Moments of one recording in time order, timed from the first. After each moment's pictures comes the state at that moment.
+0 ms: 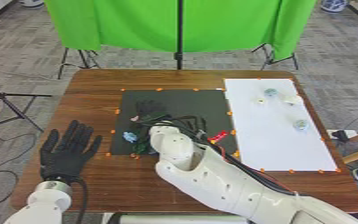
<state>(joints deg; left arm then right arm) 124.4 -58.5 -91.5 -122.1 -10.9 18.4 20.1 -55.9 -81.0 24.7 -81.3 -131.1 -0.7 36.5</state>
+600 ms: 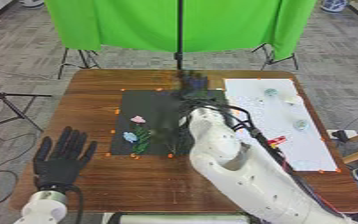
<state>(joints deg) 128.7 -61.6 -94.2 -122.5 -8.9 15.8 20.1 -65.2 -68.8 41.0 -99.7 -137.4 7.9 41.4</state>
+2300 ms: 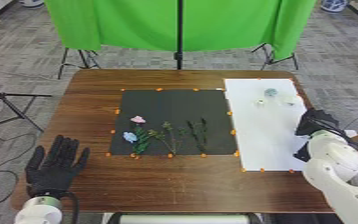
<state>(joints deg) 131.1 -62.8 -96.0 -123.8 -13.2 19.0 22.5 -94.2 -45.2 77.7 -102.9 -125.2 -4.7 45.1</state>
